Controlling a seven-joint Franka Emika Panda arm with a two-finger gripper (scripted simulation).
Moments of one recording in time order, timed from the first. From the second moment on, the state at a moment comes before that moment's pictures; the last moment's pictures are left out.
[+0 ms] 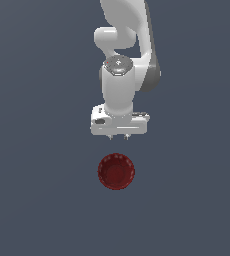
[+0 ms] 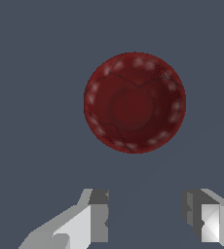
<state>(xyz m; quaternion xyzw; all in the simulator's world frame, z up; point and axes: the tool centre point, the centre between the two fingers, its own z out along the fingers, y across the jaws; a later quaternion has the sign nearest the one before) 0.010 0.015 0.179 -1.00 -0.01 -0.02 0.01</state>
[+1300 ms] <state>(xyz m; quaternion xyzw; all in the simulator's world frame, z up) 0.032 -0.009 0.121 -0.96 -0.21 -0.12 -0.12</state>
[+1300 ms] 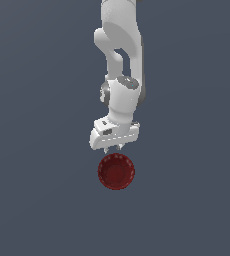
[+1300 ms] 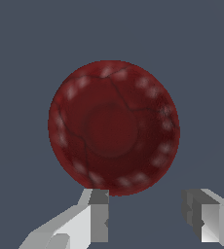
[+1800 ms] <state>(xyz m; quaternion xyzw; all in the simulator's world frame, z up) 0.031 0.002 0.096 -0.91 -0.35 -0.16 -0.16</state>
